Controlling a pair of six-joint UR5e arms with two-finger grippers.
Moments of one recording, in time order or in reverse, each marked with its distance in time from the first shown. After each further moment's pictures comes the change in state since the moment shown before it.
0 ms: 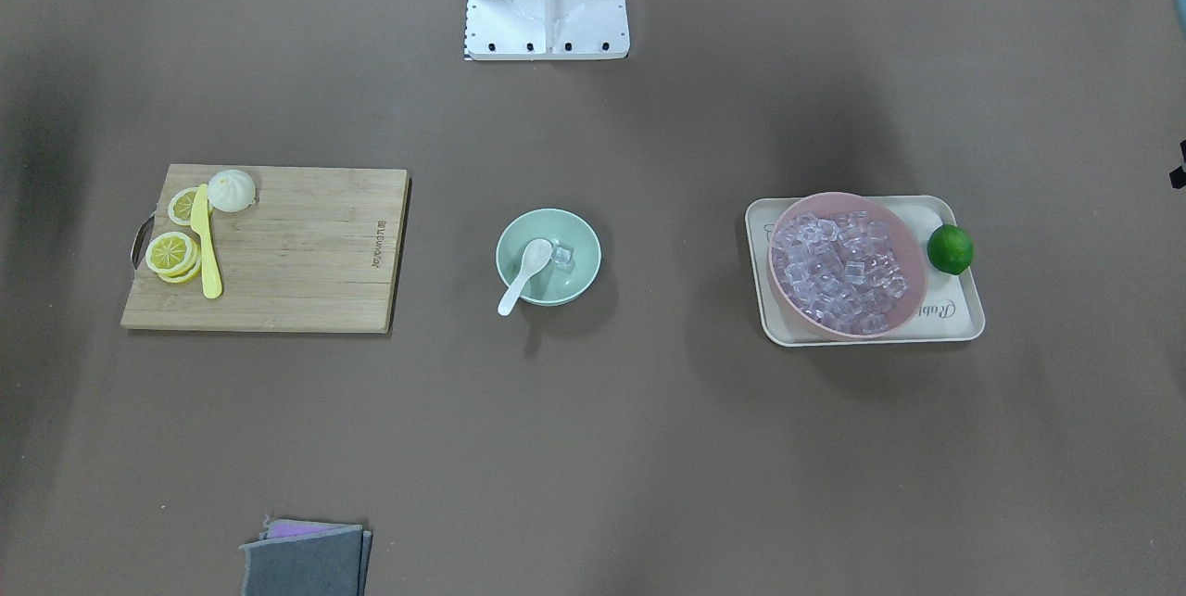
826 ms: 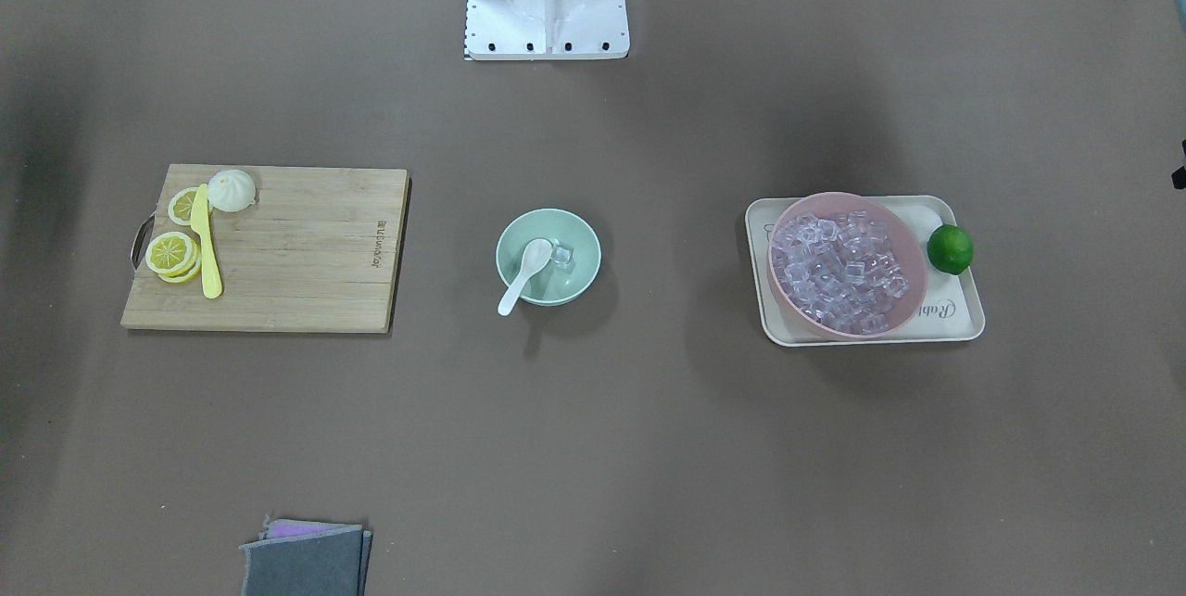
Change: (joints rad) left arm -0.002 -0.008 -0.016 0.001 0.002 0.005; right arm 0.004 -0.006 -0.001 0.001 -0.001 -0.004
